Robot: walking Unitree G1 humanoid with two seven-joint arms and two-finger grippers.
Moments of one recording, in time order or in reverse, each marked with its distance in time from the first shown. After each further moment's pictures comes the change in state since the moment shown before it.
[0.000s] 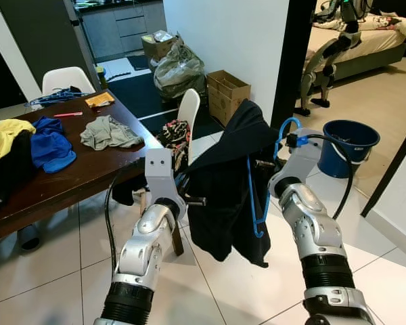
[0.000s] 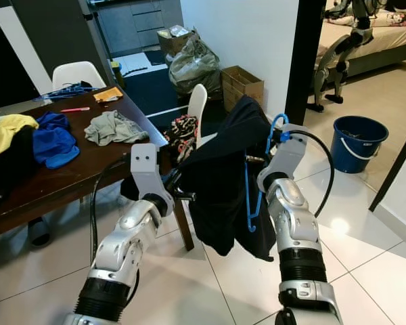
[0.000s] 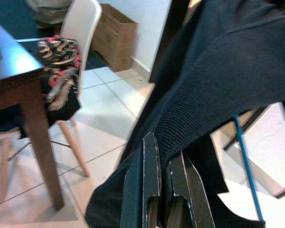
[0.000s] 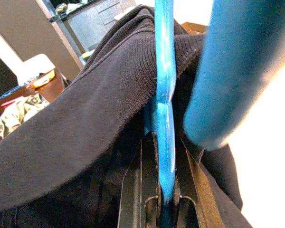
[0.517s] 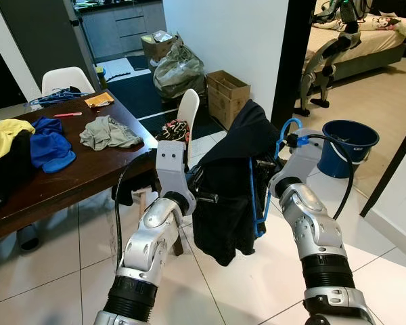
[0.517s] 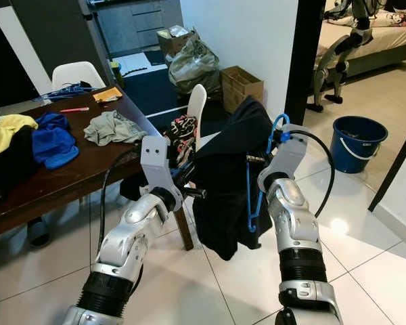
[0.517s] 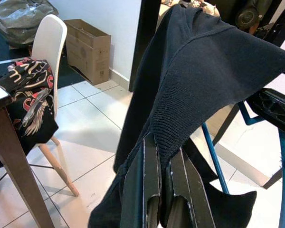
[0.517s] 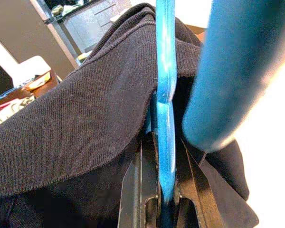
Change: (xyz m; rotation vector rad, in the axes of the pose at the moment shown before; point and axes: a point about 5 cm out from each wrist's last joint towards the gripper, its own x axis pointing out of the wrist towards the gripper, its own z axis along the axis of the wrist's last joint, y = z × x) left arm 0.004 -0.016 0.012 0.065 -0.046 -0.133; right arm 0.000 0.000 0.001 -0.002 -0.004 0.002
